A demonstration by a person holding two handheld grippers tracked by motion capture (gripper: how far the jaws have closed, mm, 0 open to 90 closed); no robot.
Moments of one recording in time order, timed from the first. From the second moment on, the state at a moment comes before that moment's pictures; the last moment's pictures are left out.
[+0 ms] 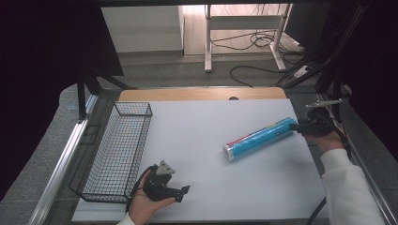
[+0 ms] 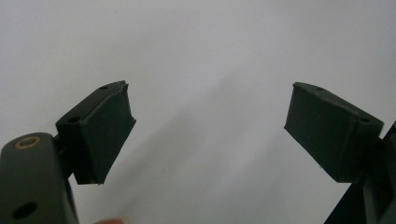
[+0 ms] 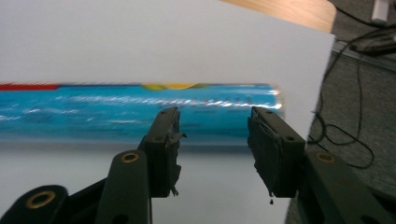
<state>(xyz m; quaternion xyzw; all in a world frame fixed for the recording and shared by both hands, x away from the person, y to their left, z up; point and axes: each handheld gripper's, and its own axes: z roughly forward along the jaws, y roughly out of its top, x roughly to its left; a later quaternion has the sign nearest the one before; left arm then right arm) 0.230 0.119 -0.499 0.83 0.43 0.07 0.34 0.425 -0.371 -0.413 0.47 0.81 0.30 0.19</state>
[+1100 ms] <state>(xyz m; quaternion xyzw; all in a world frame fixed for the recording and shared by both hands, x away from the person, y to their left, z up) 0.229 0.122 -0.500 0.83 0.44 0.08 0.34 0.513 -0.387 -0.461 0.50 0.81 0.22 0.20</state>
